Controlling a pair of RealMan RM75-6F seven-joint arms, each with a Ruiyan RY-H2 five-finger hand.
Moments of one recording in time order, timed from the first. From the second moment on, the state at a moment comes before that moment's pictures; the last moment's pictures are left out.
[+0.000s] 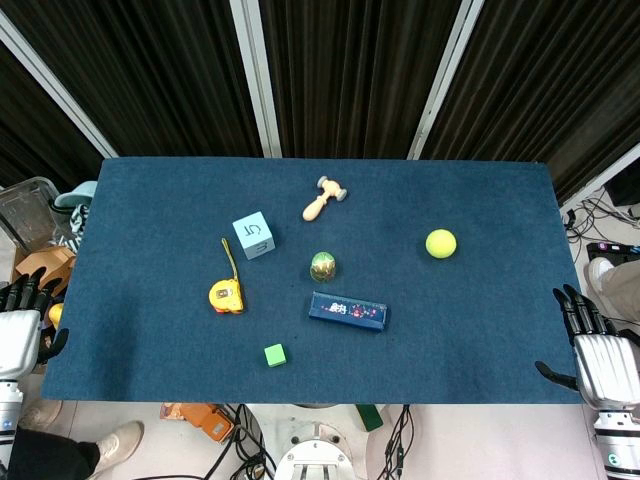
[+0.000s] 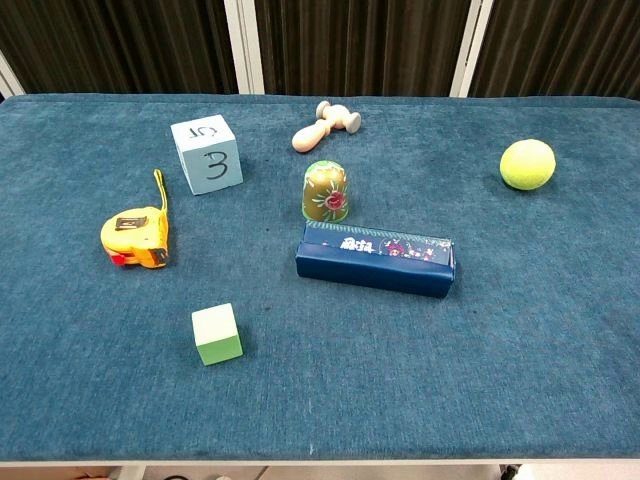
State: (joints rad) left arm -0.07 -1.10 -0.06 -1.67 1.37 1.46 0.23; right arm 0.00 -1.04 0.02 -1.83 -1.55 1.53 -0.21
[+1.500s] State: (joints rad) left arm -0.06 -1.10 -0.05 -1.67 1.36 1.46 0.24; right arm 0.31 -1.31 0.17 -1.27 -1.23 1.03 0.05
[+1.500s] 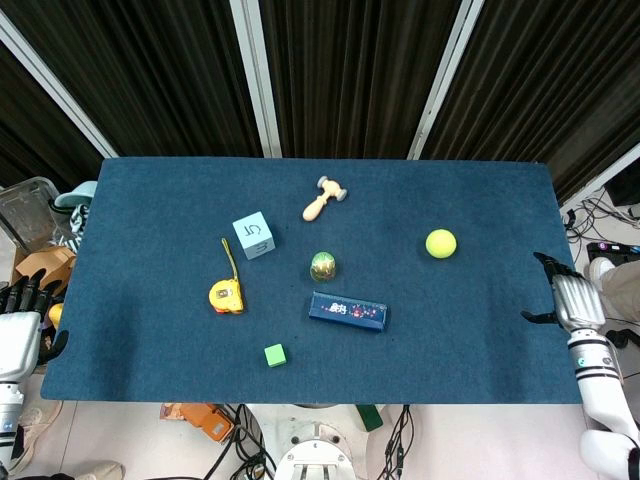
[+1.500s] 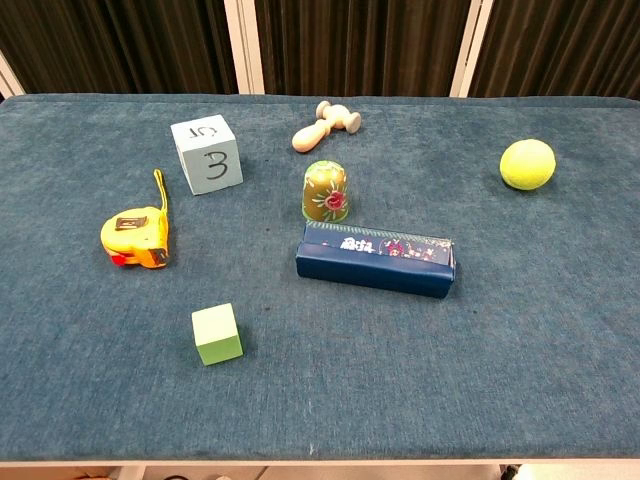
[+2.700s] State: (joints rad) left arm -0.07 -1.10 -0.06 -1.66 1.34 1.45 0.24; right arm 0.60 -1.63 0.25 -0.87 -1.18 0.76 0.16
